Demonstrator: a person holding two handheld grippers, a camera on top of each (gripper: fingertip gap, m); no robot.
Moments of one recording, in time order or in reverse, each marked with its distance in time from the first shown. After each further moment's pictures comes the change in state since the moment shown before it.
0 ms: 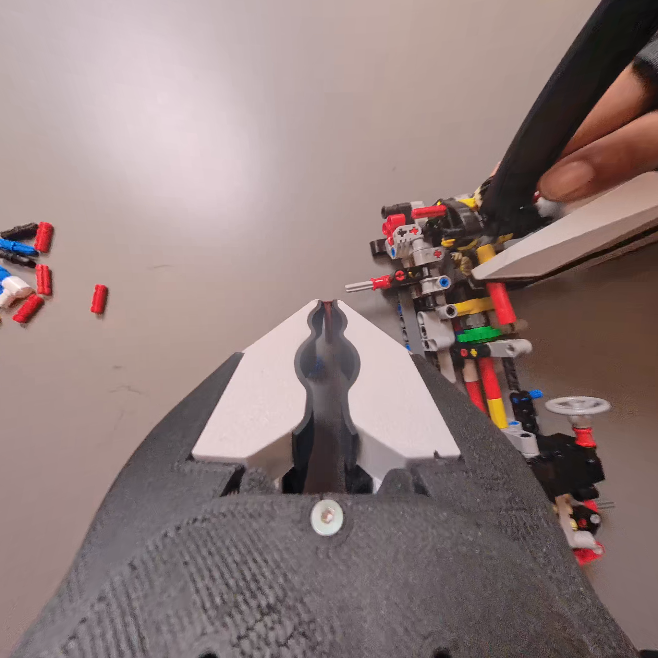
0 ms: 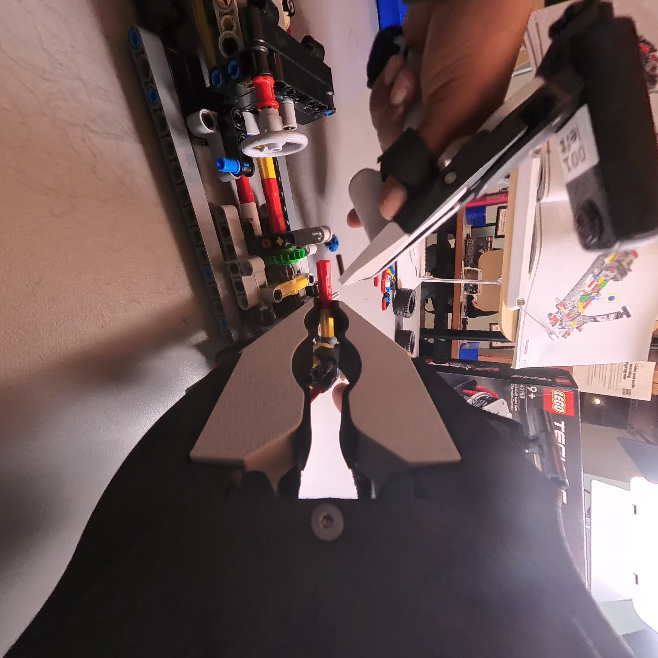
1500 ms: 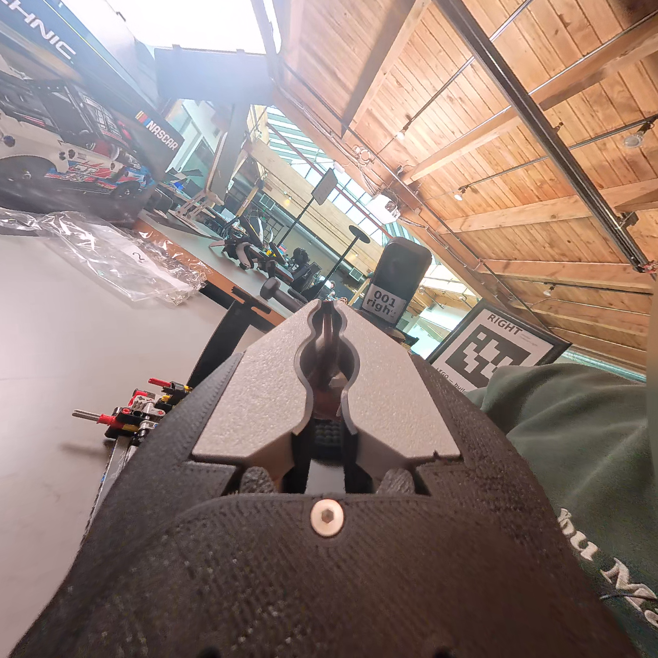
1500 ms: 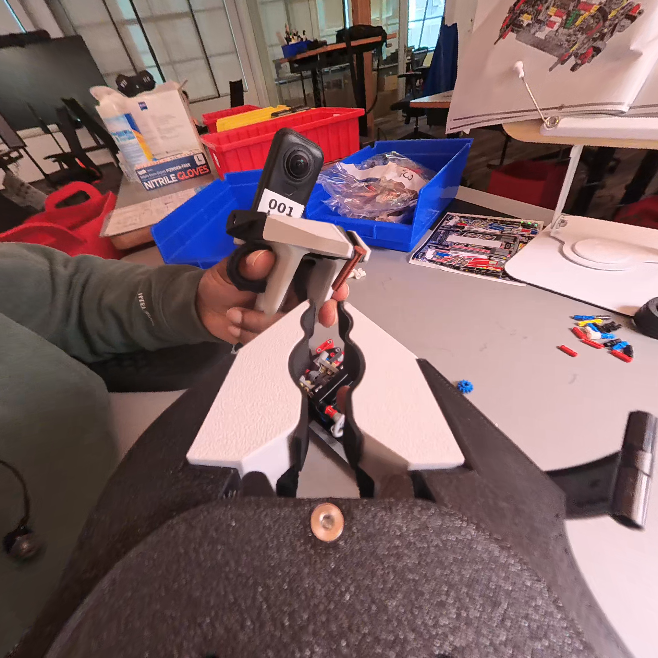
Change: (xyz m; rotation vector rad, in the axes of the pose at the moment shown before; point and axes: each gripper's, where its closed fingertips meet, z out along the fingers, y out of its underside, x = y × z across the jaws) left arm 0.119 -0.059 -0.152 1.176 0.407 -0.420; right arm 0.079 -0.105 -0.051 0.552 -0.338 1.244
